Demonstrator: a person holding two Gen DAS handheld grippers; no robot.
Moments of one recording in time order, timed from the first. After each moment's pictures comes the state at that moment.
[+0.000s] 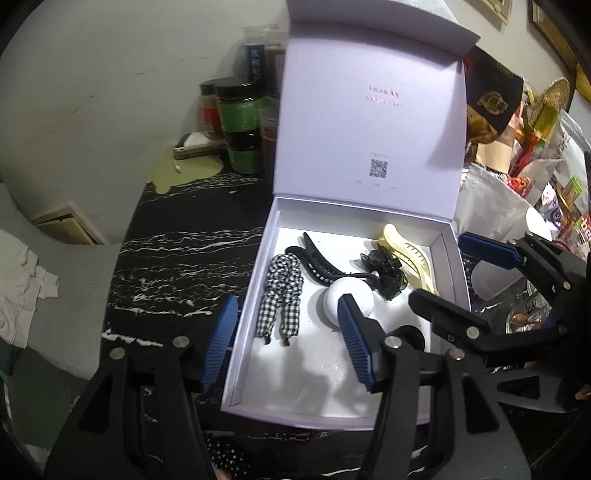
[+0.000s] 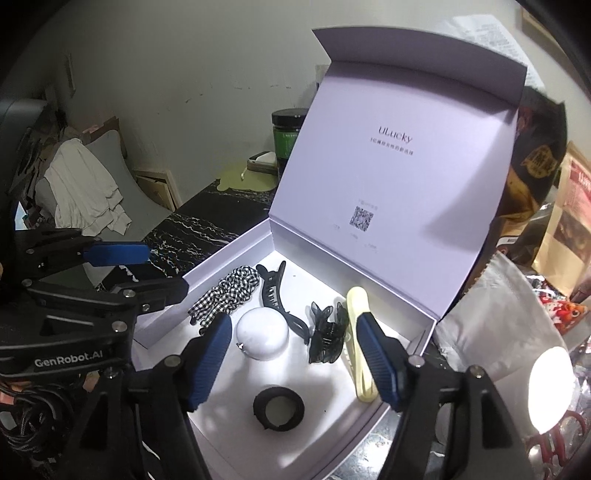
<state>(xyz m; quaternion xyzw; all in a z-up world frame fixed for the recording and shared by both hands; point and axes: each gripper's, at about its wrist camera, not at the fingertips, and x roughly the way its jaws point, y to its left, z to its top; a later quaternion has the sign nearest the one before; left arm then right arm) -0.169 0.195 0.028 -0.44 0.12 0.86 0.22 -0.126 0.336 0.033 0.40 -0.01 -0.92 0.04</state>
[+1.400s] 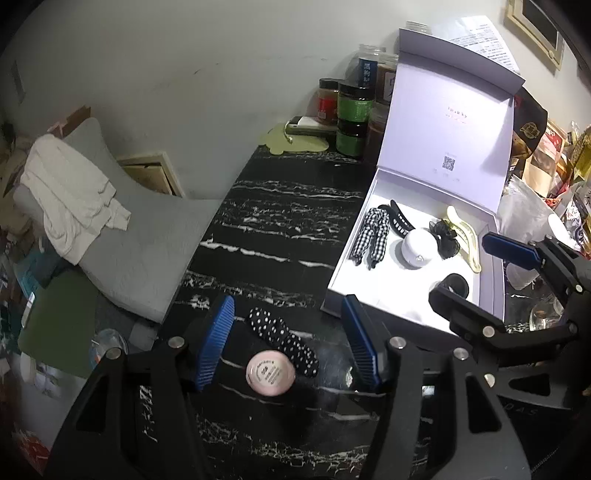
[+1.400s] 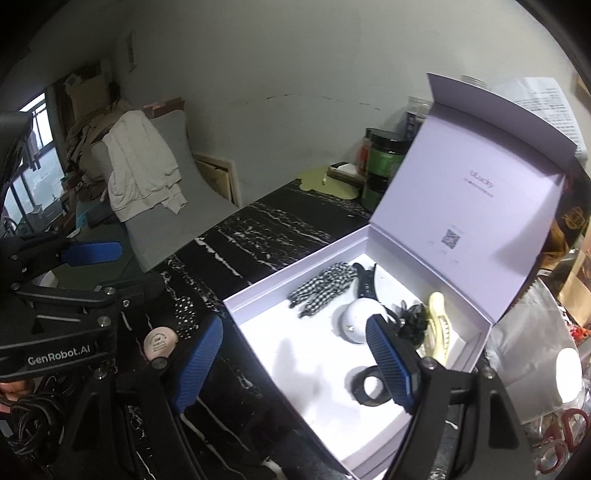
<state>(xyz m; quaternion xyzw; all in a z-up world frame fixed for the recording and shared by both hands) -0.082 0.088 0.048 -0.44 0.07 0.89 0.08 -0.077 0.247 0.049 0.38 0.04 -0.91 0.13</state>
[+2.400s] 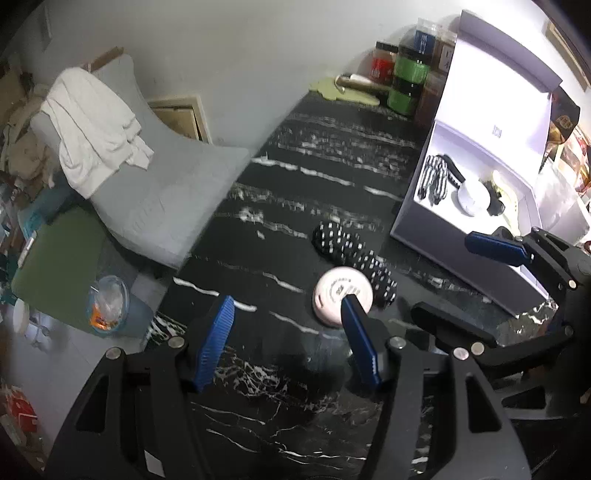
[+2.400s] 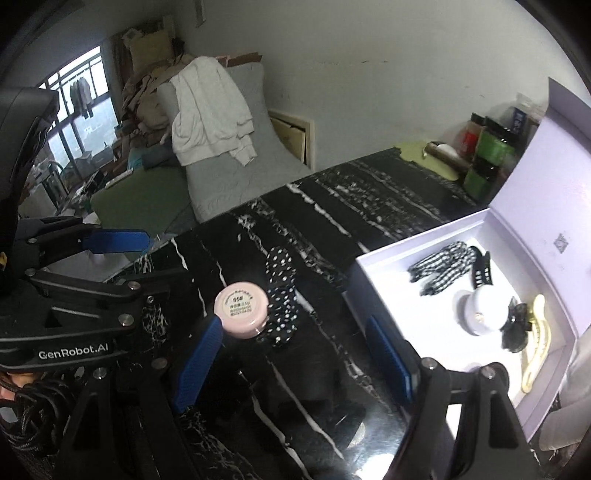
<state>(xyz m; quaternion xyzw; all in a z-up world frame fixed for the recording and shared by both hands) -0.053 0.008 -0.019 -0.49 0.02 0.87 0.04 -0.065 0.158 -0.009 0.42 0.10 -0.87 0.25</state>
